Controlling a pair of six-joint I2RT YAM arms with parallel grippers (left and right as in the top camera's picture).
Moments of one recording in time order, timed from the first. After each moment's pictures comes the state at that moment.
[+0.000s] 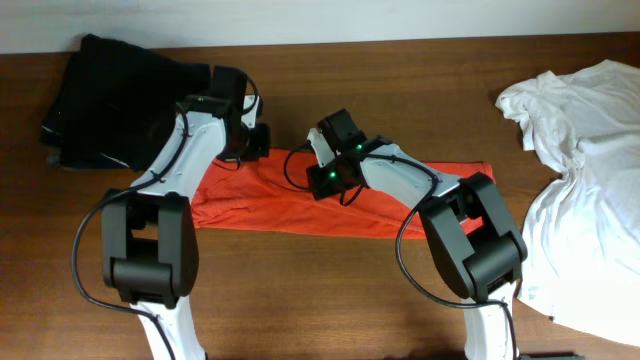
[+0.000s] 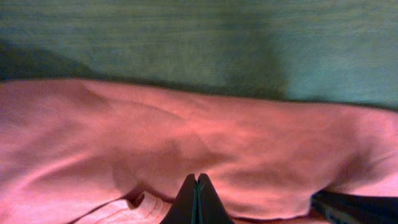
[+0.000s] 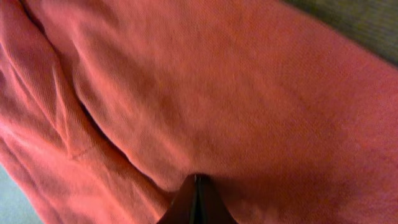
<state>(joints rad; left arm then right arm) -0.18 2.08 1.60 -0.81 0.16 -0.15 0.51 2.14 1.44 -0.47 -0.36 0.18</state>
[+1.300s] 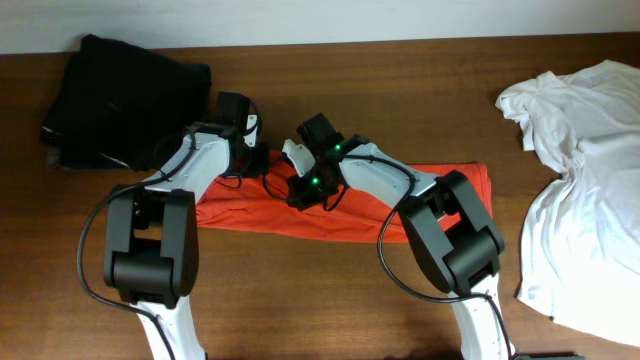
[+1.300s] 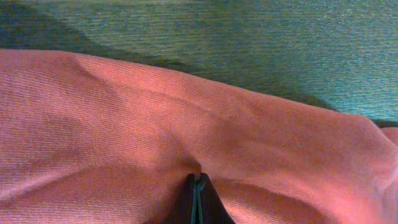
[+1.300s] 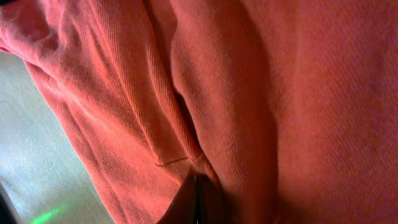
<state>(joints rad) -0.18 2.08 1.41 -0.60 0.10 -0.15 0.57 2.23 1.56 -0.59 -0.52 0.13</state>
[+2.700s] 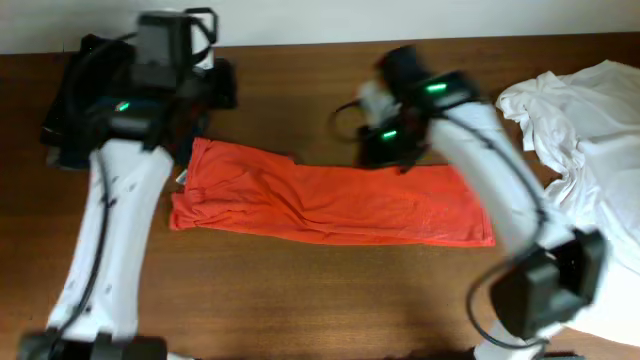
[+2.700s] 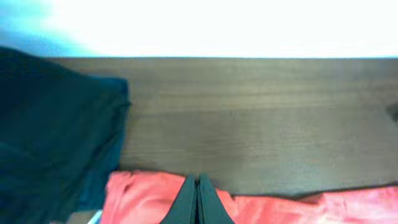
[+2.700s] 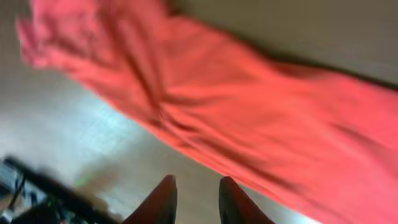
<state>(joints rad) -0.16 1.66 1.79 -0.85 0.03 -0.15 0.31 1.84 1.79 -1.28 -0.31 0.13</state>
